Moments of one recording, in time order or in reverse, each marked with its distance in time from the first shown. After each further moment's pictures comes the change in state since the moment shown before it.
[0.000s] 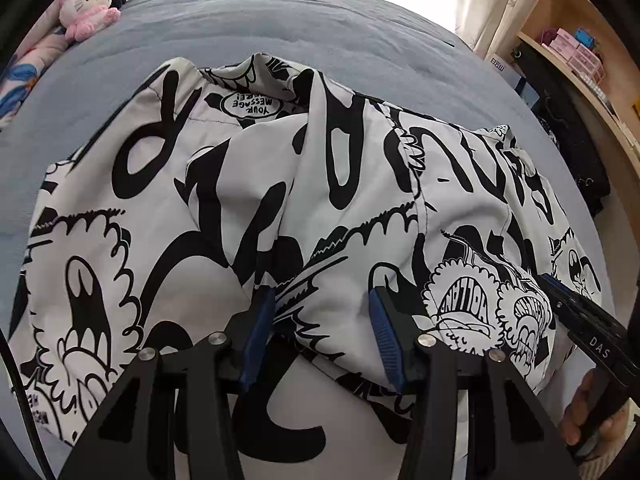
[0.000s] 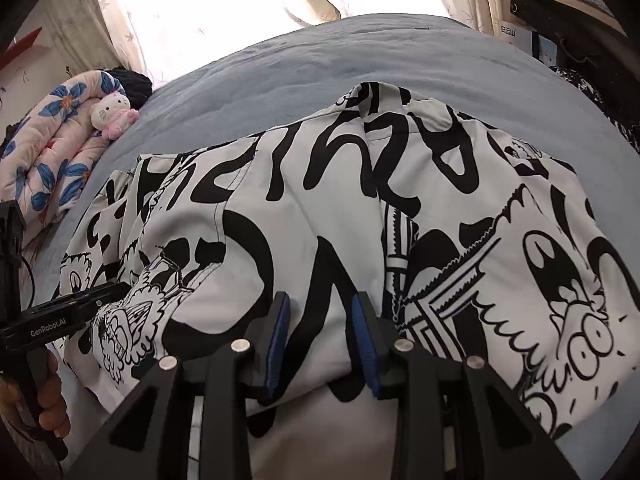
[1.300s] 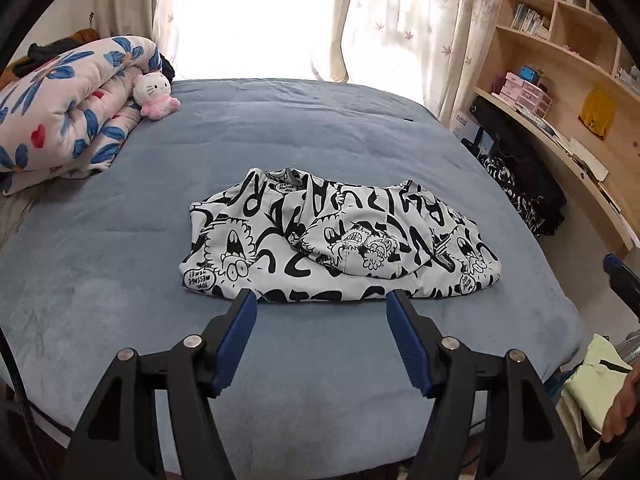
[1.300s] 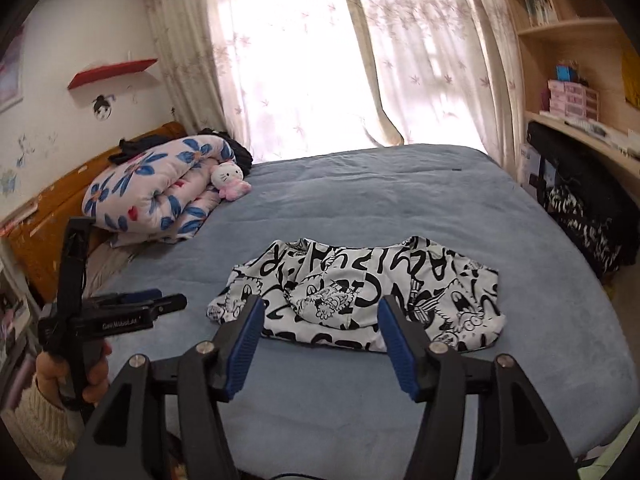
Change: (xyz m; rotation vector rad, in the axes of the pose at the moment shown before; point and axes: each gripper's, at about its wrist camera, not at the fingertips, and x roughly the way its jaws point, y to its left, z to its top) left arm -0.320 -0.038 -0.127 0.034 -0.261 0.045; right arm -0.365 0.075 -0.092 -0.213 -0.359 0.143
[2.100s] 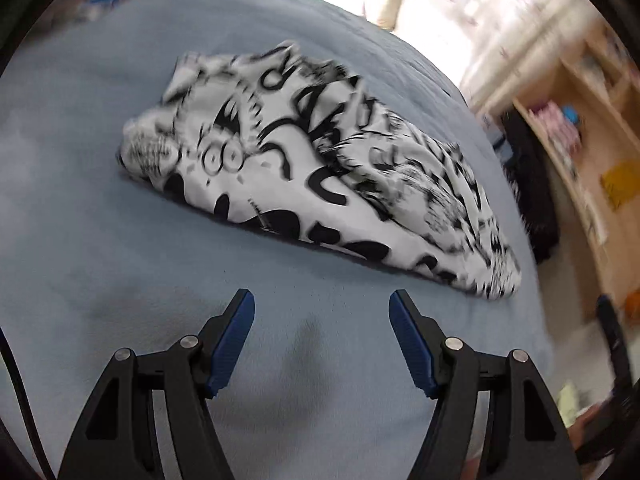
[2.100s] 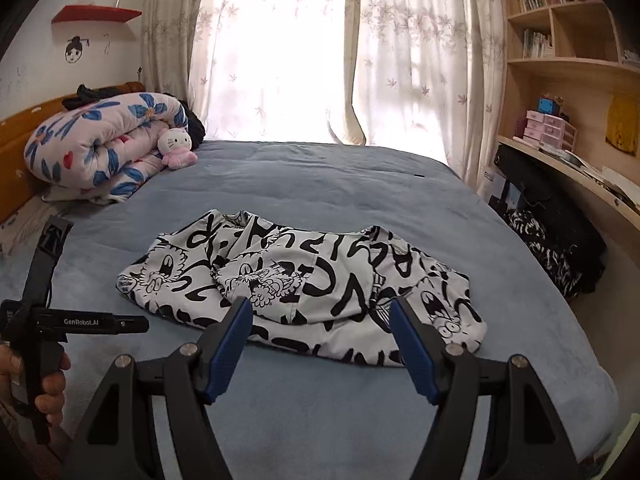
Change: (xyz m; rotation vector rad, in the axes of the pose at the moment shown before) left arm 0.182 0.087 -0.065 -0.369 0.205 -0.191; right arm 0.134 0.012 -0.058 -0.124 -0.016 -0.233
